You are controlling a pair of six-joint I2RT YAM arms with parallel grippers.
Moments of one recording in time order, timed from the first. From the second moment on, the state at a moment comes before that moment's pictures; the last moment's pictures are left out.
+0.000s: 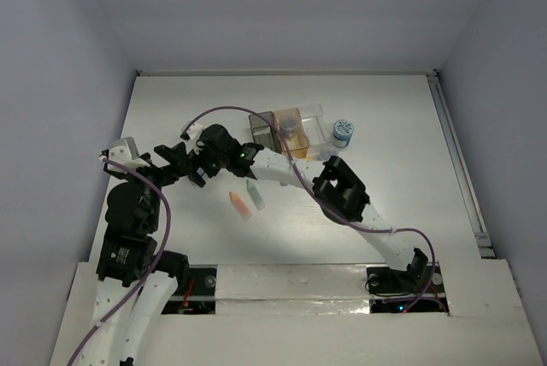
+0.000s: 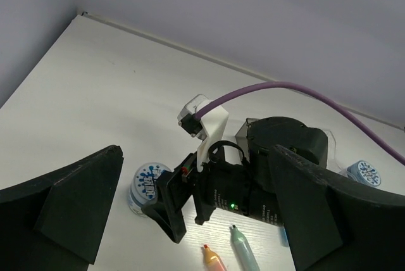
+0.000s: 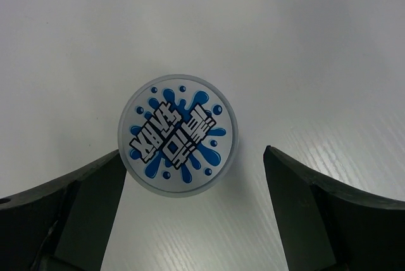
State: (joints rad) left arm -0.23 0.37 0.70 -0.34 -0.30 -0.36; right arm 1.03 2.46 2.11 -0.19 -0.11 0.05
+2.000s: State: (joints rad) left arm -0.21 0.40 0.70 -0.29 -0.13 -0.36; right arm 0.68 2.05 1.53 0.14 0.11 0.25
